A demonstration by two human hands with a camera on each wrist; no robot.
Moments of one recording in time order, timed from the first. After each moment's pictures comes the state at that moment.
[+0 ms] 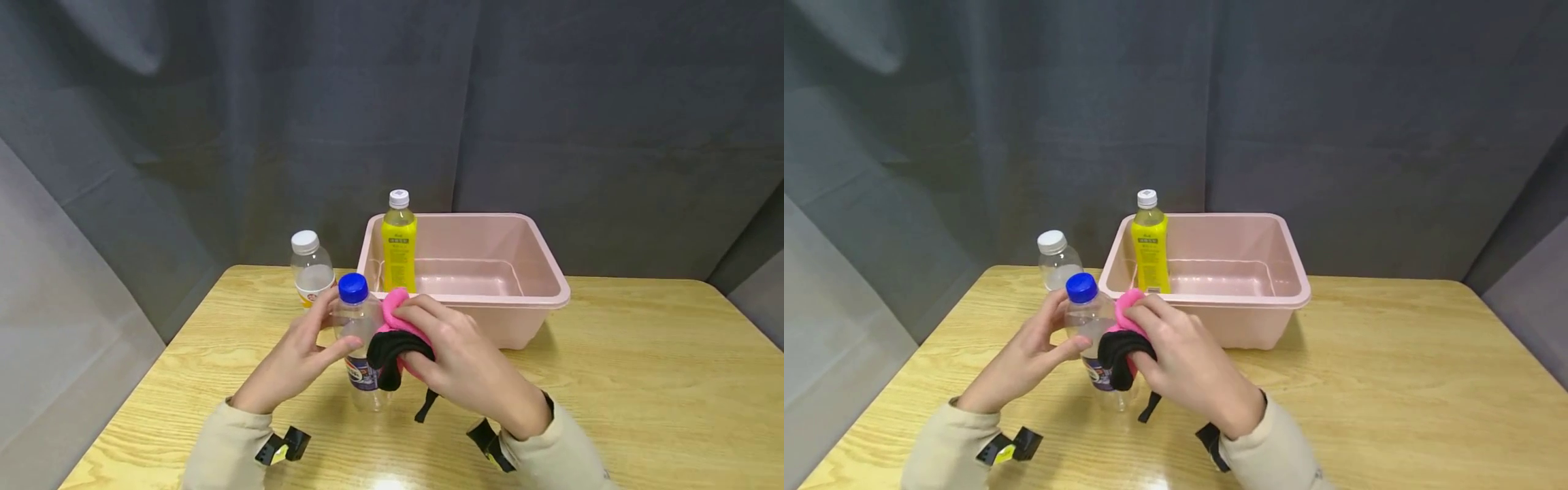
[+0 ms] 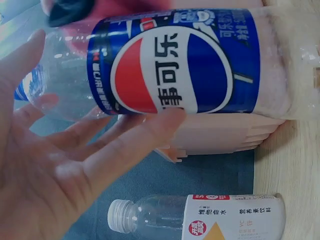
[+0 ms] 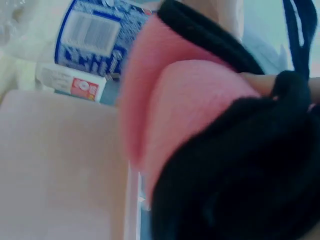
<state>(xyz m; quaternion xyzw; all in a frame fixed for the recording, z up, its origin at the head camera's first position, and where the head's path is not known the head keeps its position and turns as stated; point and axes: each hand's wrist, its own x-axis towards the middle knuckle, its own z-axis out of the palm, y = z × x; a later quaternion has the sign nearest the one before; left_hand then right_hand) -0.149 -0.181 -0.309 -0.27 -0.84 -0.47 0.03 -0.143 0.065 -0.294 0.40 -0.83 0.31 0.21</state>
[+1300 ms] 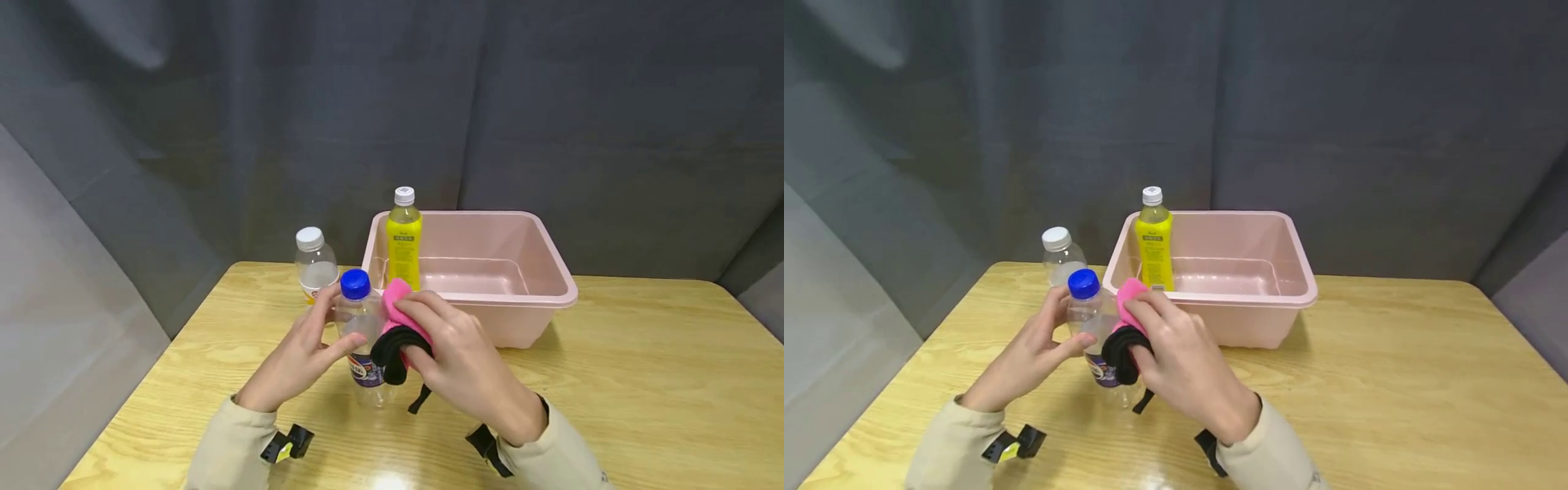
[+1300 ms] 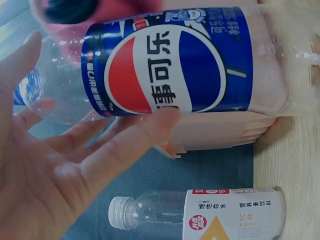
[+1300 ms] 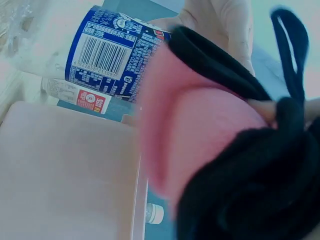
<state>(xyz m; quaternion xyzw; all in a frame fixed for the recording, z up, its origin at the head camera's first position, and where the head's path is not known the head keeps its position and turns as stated) -0.147 -0.181 -0.312 -0.28 -0.85 -0.43 0.07 -0.140 0.053 -0.302 0.39 -0.81 0.33 0.28</state>
